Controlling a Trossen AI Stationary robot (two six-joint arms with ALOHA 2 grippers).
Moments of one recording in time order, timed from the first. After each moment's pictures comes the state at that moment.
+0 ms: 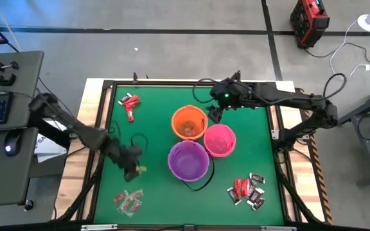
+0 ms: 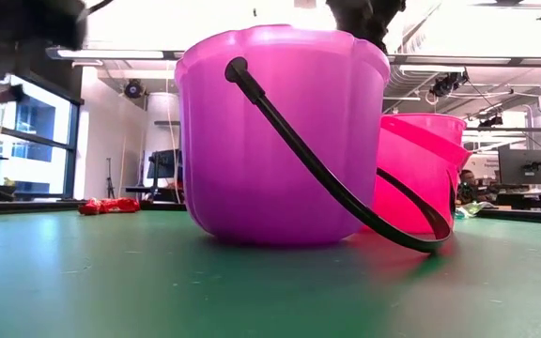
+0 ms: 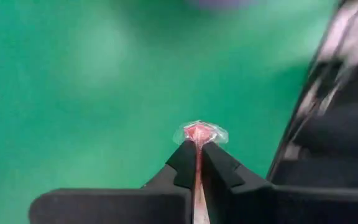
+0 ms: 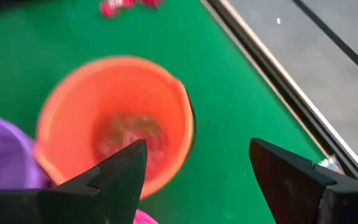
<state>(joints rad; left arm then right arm) -0.47 1.07 0.74 -0.64 0.01 -1.06 -0.20 1.42 1.40 -0.80 0.20 0.21</state>
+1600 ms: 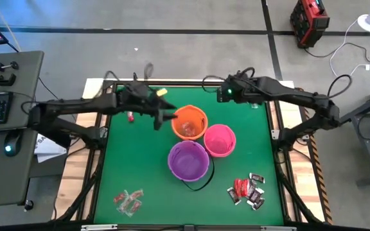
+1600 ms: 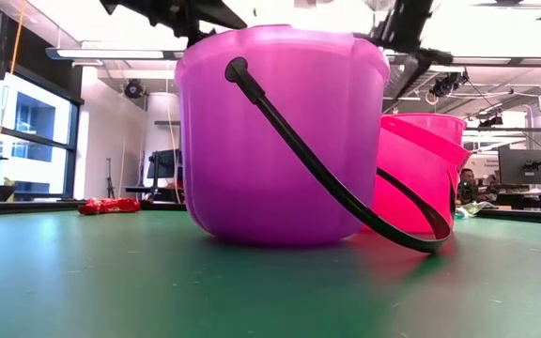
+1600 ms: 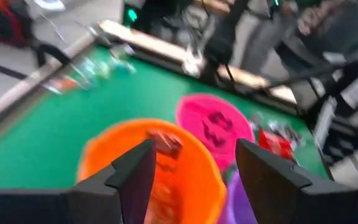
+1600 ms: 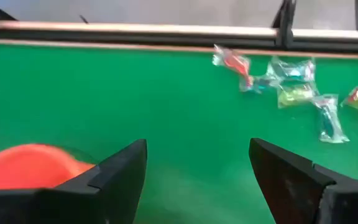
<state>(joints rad) 0.26 1.21 0.98 -0.16 0.18 -0.22 -0.36 1.43 1.40 -1.12 0.40 1.03</state>
